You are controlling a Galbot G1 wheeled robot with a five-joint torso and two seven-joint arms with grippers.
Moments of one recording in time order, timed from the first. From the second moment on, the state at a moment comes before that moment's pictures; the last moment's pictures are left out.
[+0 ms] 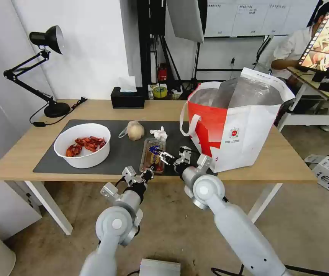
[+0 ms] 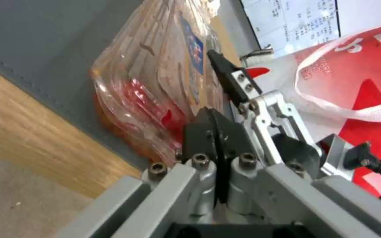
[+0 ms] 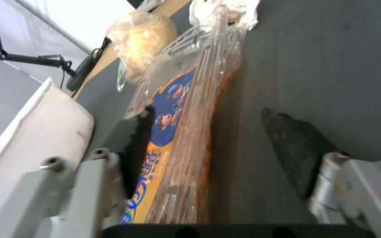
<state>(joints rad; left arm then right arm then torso) 1.23 -1.49 -0.31 -1.99 -1.17 0.31 -0.36 -0.81 1.31 -0.01 1.67 1.17 -0.33 0.37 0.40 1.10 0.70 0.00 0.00</state>
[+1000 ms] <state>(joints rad) 1.24 -1.48 -0.31 -2.00 -1.16 0.31 -0.36 -0.80 1.33 -0.03 1.65 1.16 -0.33 0.39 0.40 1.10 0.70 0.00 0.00</state>
